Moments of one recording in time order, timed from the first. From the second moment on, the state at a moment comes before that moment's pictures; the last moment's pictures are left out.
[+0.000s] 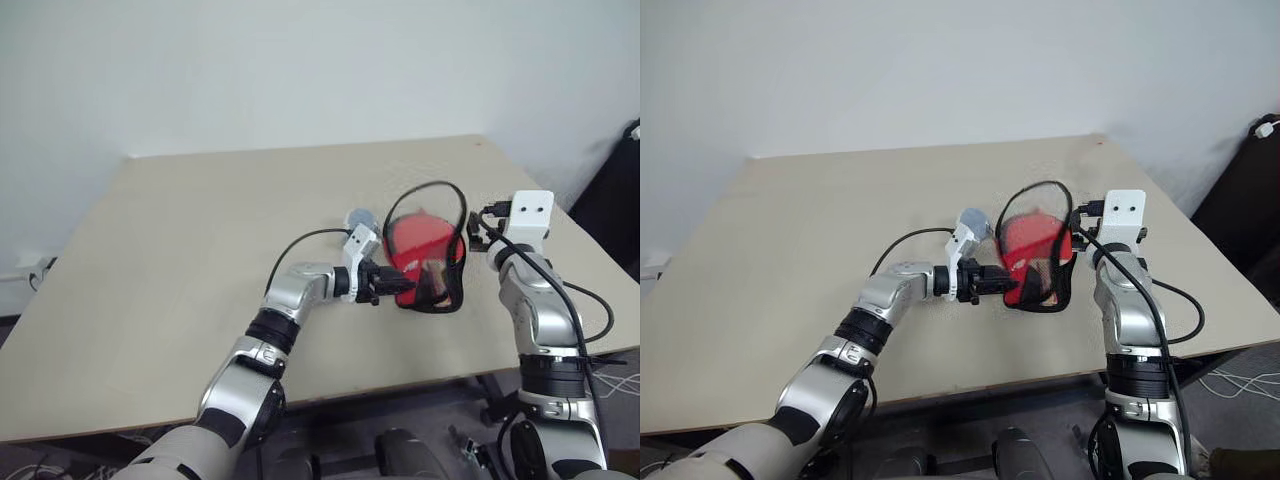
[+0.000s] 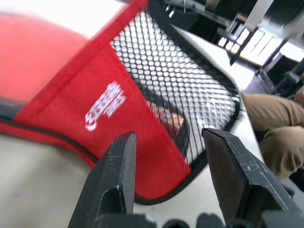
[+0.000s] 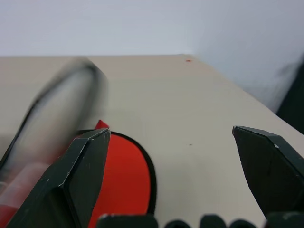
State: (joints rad) left arm -0.78 0.04 -0.19 0.66 -0.24 0.49 -0.96; right arm -0.46 -0.26 -0.19 -0.04 0.10 0.57 -0.06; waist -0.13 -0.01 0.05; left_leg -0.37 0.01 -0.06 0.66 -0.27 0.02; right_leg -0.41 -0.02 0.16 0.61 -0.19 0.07
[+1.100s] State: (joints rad) left arm -0.90 -0.07 0.46 0.80 -0.62 1.15 -0.28; right arm -0.46 -0.22 -0.19 -0.03 0.10 0.54 -0.06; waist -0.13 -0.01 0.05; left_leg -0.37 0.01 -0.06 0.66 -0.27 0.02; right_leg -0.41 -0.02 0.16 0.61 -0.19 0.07
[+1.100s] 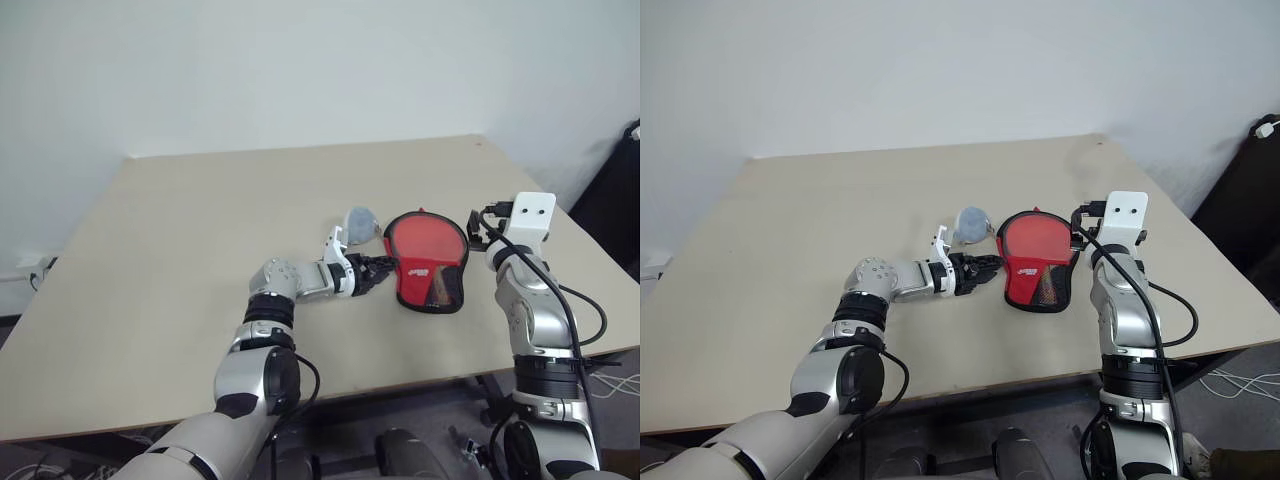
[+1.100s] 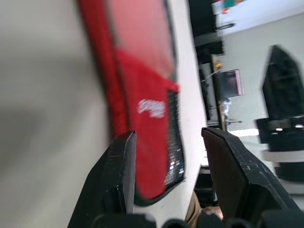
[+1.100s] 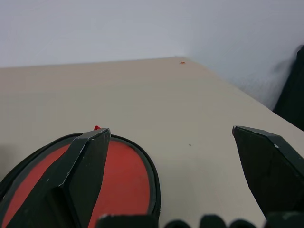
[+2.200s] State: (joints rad) left arm -0.87 -0.13 0.49 0.83 -0.69 1.19 -0.14; right arm -0.43 -0.21 -0.21 -0.04 0.10 0.54 -0.07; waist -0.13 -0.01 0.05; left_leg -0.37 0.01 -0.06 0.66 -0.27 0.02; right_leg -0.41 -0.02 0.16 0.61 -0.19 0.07
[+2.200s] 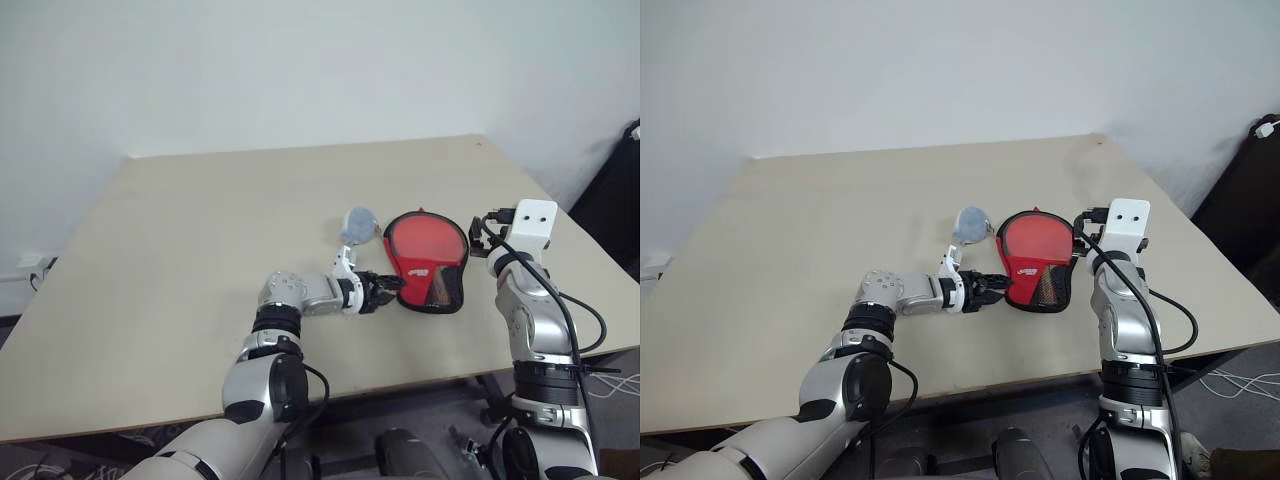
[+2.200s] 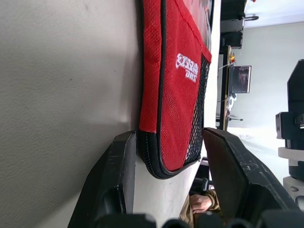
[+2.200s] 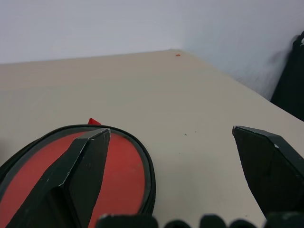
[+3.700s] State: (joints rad) left arm -0.92 -0.14 0.47 1.02 -0.73 1.05 -0.23; right arm -0.38 -0.18 -0.21 -0.11 0.10 0.54 -0.12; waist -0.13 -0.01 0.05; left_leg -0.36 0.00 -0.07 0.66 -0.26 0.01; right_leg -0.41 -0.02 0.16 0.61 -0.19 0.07
